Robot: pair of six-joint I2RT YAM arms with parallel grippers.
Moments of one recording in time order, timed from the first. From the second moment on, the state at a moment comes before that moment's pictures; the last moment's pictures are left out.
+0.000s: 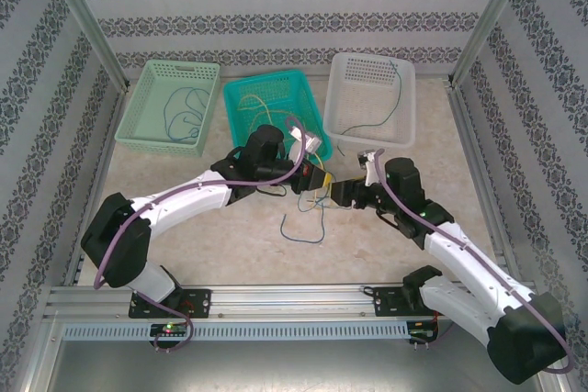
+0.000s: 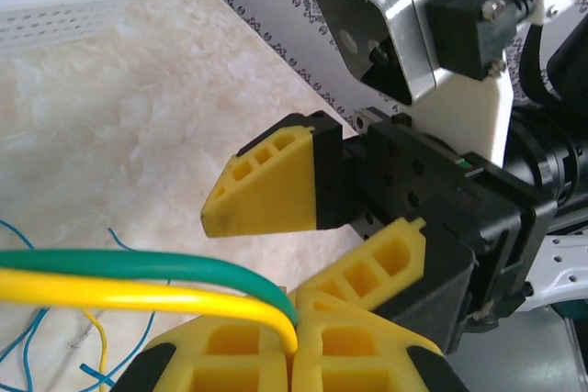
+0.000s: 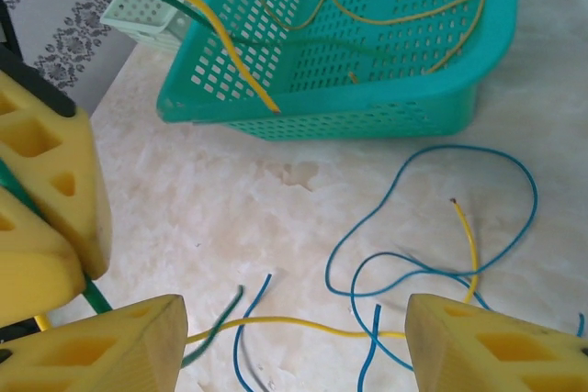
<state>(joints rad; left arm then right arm) -0.72 1.55 1.07 0.03 0.64 -0.43 0.42 0.90 0.54 -0.17 -0.44 0.41</state>
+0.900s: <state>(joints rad) -0.70 1.58 1.07 0.04 0.64 -0.48 0.46 0.90 0.53 -0.18 -0.50 0.38</state>
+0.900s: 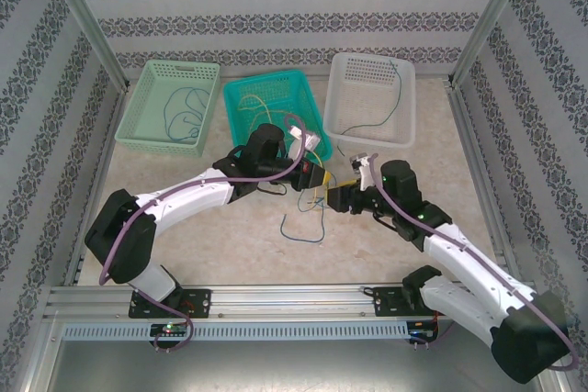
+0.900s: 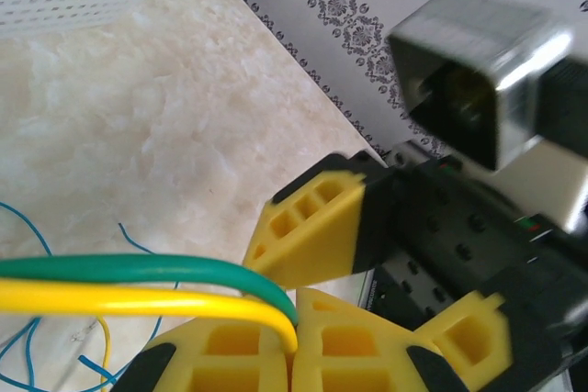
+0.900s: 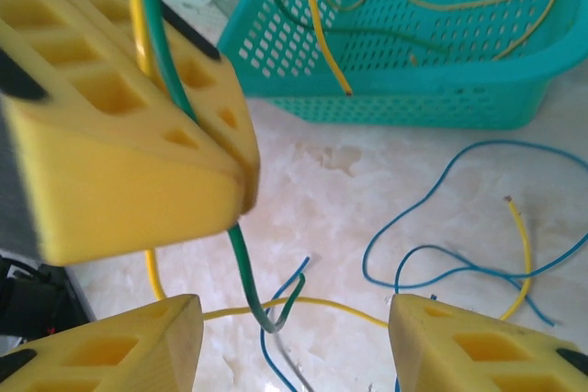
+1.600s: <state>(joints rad) -0.69 1.58 1.09 0.10 0.65 -0.53 0.48 1.01 0.65 -0.24 -0.45 0.30</state>
